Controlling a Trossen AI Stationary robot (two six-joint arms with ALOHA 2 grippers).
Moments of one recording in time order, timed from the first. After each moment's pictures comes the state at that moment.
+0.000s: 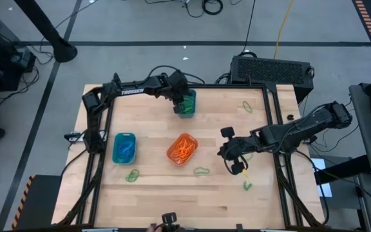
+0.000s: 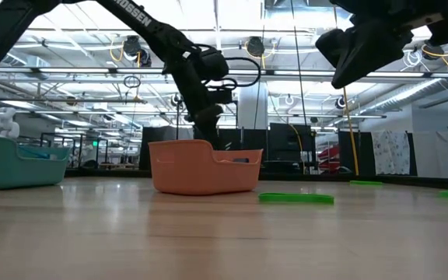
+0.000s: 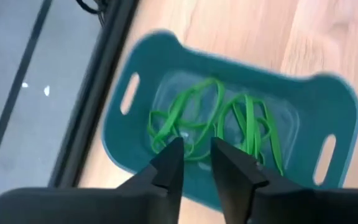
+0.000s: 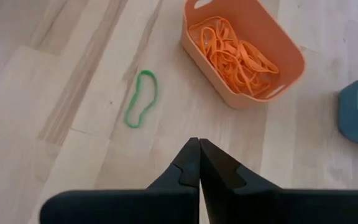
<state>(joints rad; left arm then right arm) 0.52 1.95 1.49 -0.55 -0.02 0.30 0.27 1.24 0.86 -0.49 0.16 -0.09</state>
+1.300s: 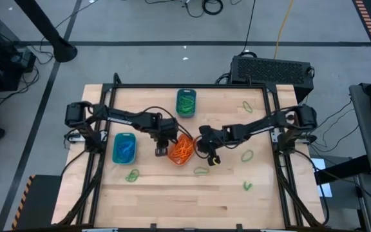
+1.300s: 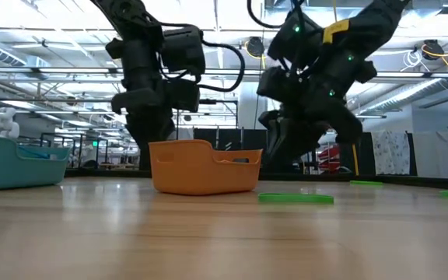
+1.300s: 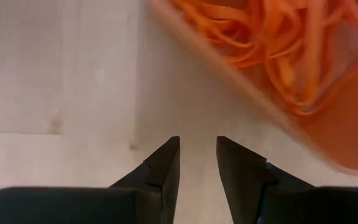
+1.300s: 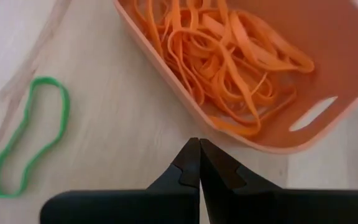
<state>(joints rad) 0.11 1.72 1.04 -0.61 0.09 0.05 0.01 1.72 0.85 -0.02 -0.05 -0.25</state>
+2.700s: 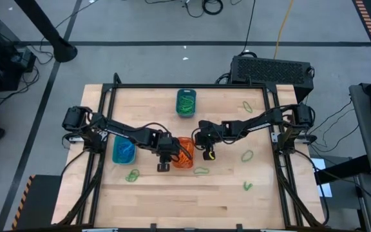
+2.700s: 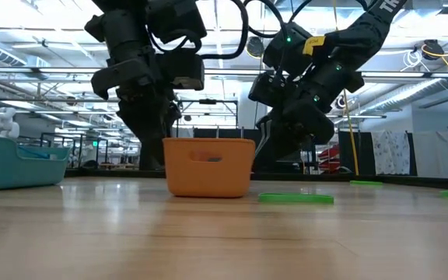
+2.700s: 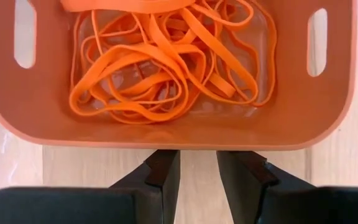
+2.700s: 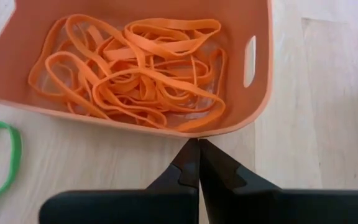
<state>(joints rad) -0.11 1.72 1.04 -0.48 0.02 -0.10 -0.07 1.76 0.86 0.08 -0.07 -0.16</state>
